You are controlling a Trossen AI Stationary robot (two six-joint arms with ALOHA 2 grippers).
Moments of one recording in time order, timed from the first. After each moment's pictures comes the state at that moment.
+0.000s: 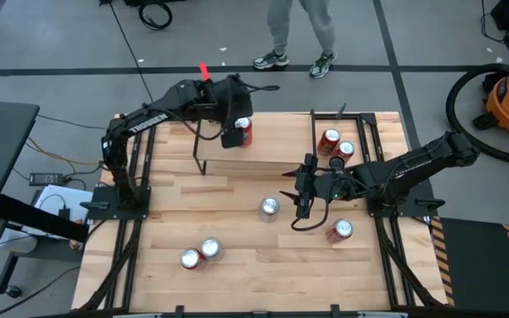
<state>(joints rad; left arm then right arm) 0.31 1.81 2.13 -1.26 -0.30 0.32 0.26 1.24 0.89 -0.21 0.53 0.04</state>
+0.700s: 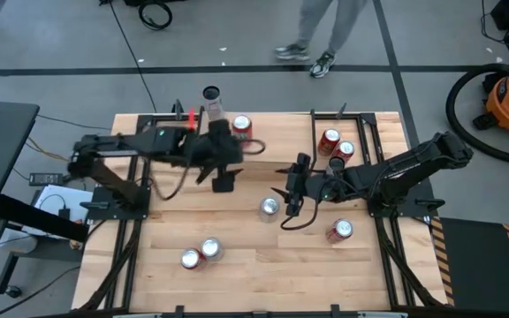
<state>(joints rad) -0.05 1.50 1.68 -0.97 -0.38 0.14 0.23 1.34 0.89 -0.06 0.59 -0.06</state>
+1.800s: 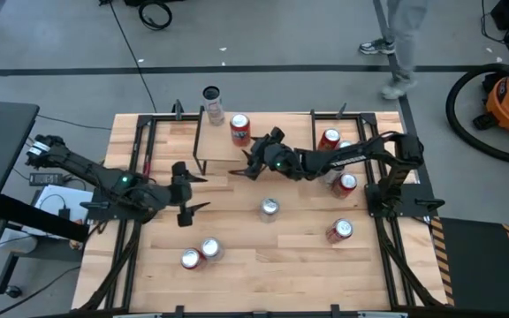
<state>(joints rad) -0.39 0.85 0.59 -0.28 -0.60 -0.09 -0.10 1.78 1.11 0.28 0.61 -0.05</state>
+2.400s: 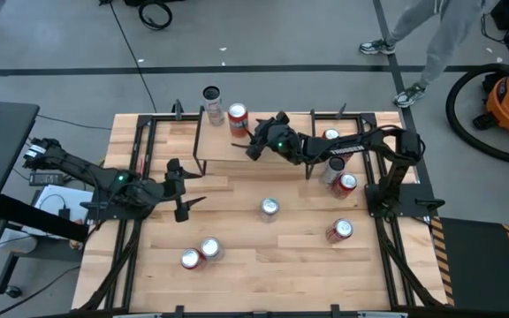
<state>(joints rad) -0.35 0.72 0.45 -0.21 -0.61 -0.09 -0.25 1.78 1.11 0.34 0.56 -0.07</state>
